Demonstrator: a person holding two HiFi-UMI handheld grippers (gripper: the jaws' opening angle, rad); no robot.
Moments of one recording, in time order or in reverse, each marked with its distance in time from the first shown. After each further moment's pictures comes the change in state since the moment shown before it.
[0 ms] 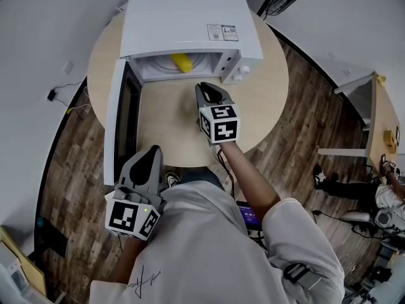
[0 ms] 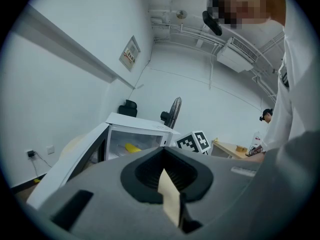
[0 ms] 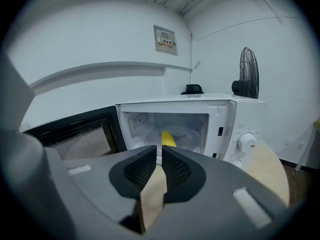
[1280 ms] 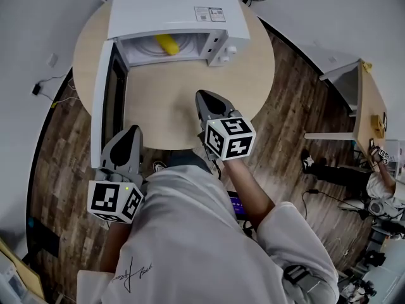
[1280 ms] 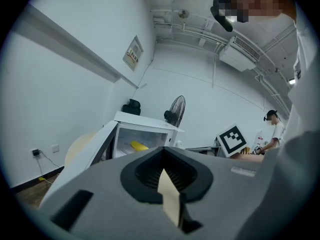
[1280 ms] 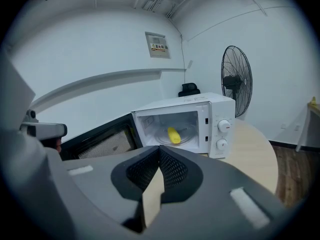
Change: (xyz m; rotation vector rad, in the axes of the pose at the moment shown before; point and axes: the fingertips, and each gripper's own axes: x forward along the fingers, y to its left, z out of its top) left arm -0.016 0.020 -0.007 -0.010 0.011 0.032; right arm -0.105 0.029 -0.014 0.131 0.000 0.024
